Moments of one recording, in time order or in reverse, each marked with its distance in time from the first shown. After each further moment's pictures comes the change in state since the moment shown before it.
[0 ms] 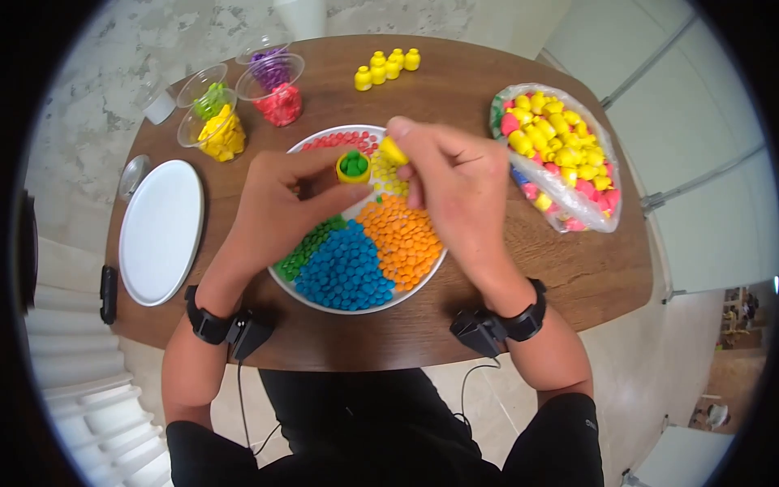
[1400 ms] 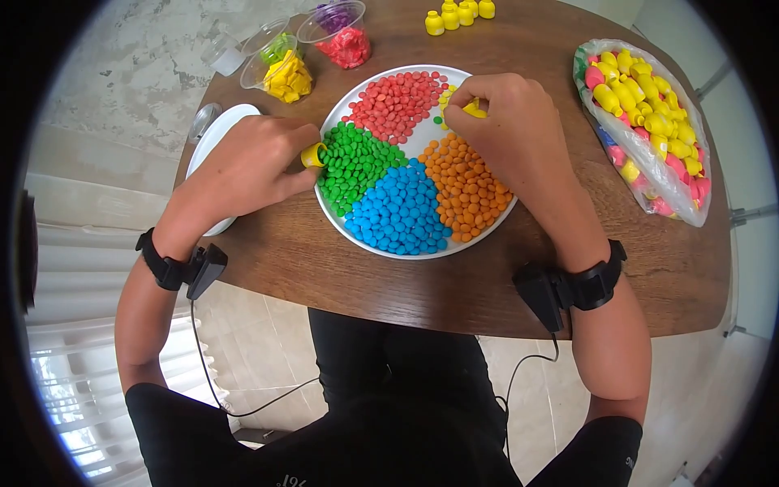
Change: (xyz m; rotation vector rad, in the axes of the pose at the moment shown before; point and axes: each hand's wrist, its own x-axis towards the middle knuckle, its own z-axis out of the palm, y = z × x) left_hand -0.033 0.021 -0.074 1.141 -0.431 0.059; right_hand 0.019 0.045 -0.015 -0.665 -0.265 -0.260
